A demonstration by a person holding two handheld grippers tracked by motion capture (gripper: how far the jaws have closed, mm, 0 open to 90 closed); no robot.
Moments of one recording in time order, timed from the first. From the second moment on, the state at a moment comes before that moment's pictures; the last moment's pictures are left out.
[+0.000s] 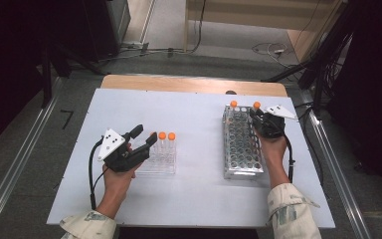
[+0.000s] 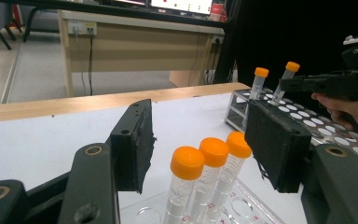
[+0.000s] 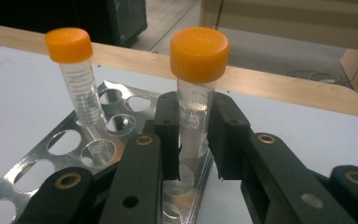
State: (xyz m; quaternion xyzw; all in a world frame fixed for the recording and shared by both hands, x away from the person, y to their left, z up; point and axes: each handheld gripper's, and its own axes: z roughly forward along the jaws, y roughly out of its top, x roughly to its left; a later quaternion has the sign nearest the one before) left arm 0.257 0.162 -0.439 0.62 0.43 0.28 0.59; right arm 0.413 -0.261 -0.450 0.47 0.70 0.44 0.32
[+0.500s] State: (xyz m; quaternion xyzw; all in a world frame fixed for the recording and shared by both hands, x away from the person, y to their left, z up) left arm 0.257 0.163 -0.438 0.62 0.43 0.28 0.60; right arm 0.403 -0.262 -0.414 0.45 0.69 0.46 0.34
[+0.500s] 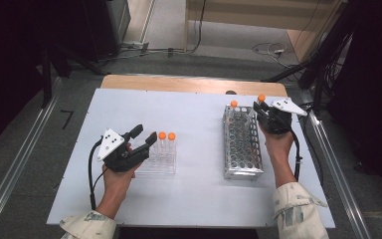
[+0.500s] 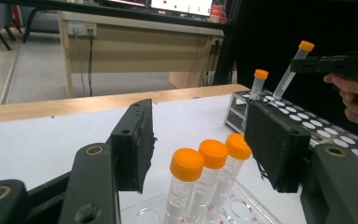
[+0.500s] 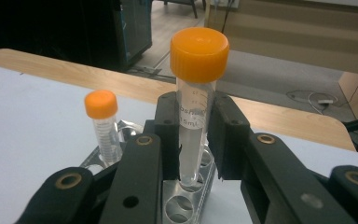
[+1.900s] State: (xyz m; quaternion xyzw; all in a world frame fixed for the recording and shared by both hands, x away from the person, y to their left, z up) left arm 0.239 0.135 -0.413 0.64 0.38 0.25 0.62; right arm 0.297 -0.147 -0.404 0.27 0.81 0.49 0.17
